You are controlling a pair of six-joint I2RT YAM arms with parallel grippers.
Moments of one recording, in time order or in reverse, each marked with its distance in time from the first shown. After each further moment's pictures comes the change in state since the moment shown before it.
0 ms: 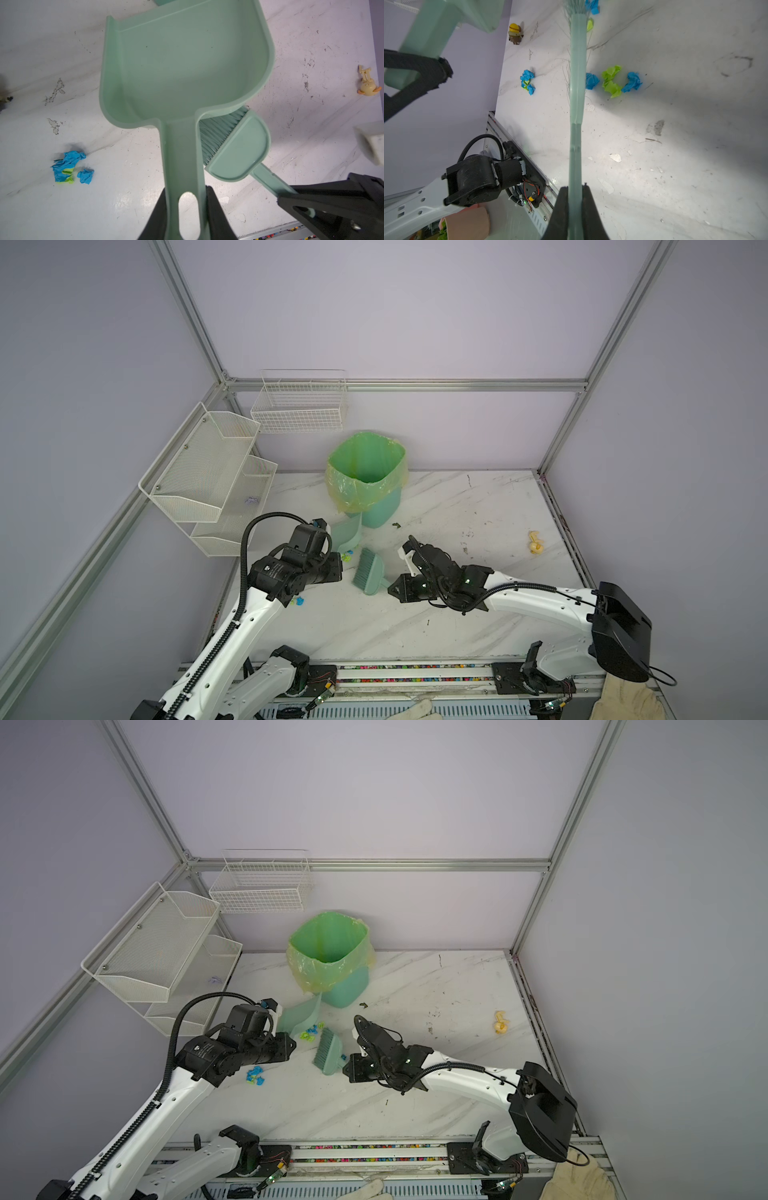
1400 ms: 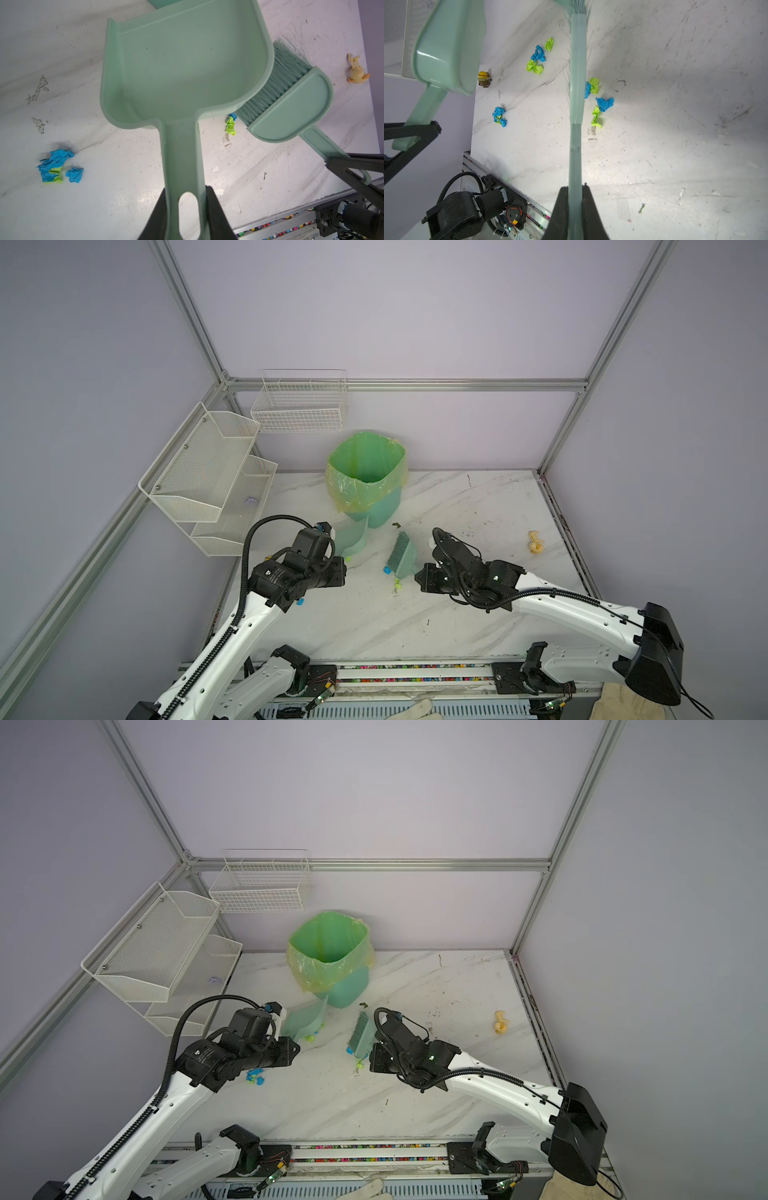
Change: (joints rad) left arm -0.067 -0.014 -0.014 0.005 0.008 -0.020; right arm -0.073 -0.236 0.009 -0.304 0.206 0.064
